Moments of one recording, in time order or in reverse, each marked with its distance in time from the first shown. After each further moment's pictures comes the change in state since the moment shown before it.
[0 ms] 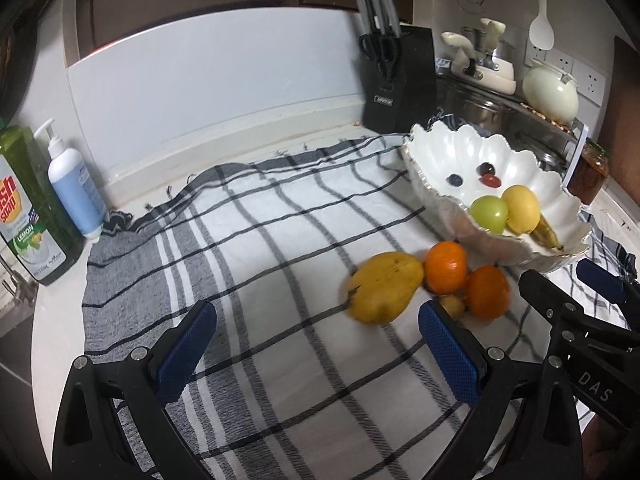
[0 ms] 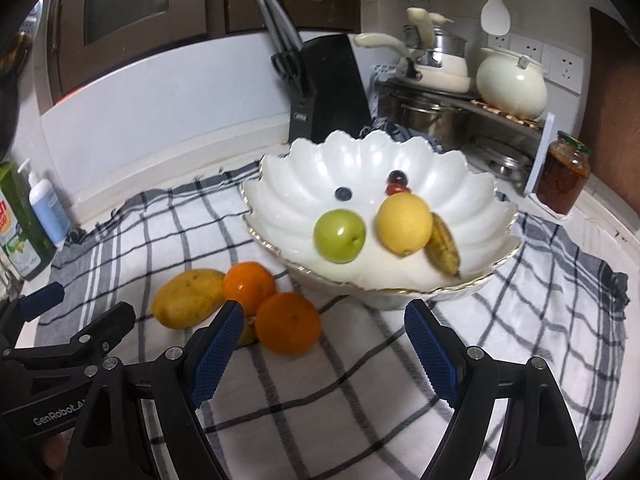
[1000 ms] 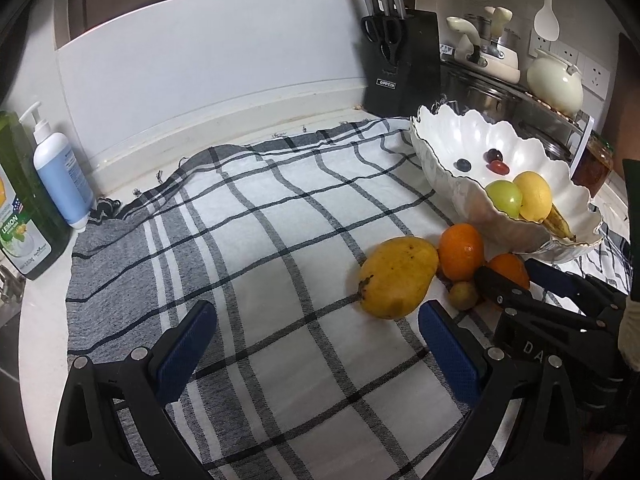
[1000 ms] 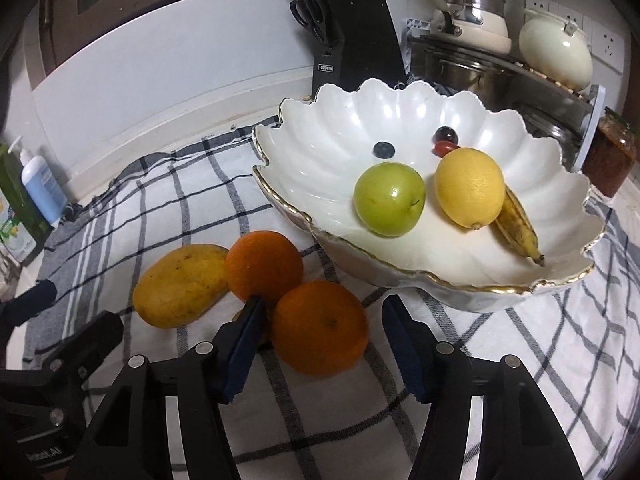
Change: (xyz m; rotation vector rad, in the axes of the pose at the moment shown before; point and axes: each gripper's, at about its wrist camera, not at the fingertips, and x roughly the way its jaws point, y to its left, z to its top) left arm 0.021 0.004 -0.005 0.001 0.032 -0.023; right arm 0.062 0.015 -0.003 -0.002 0.120 0.086
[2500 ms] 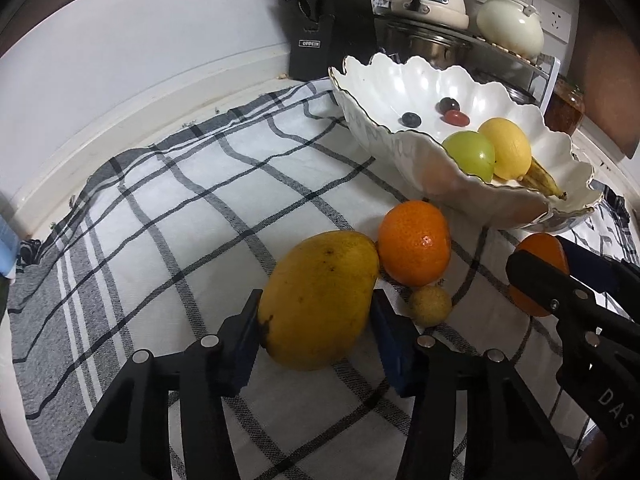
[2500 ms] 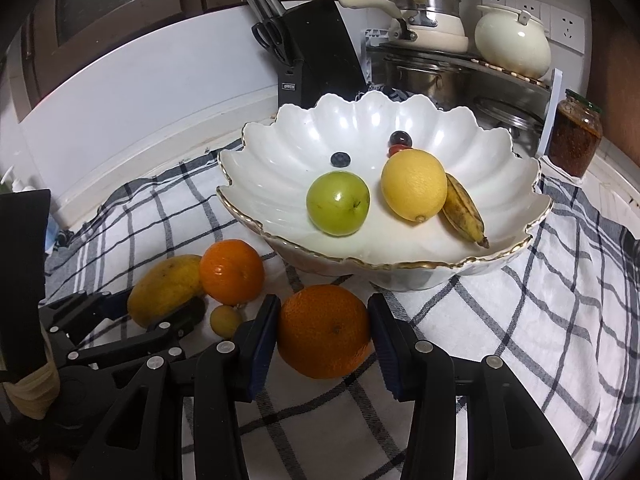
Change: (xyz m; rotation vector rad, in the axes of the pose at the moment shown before) left arm 0.055 -0.047 0.012 0.168 0.091 -0.134; right arm -0.027 -0.021 -0.008 0.084 -0.050 -0.061
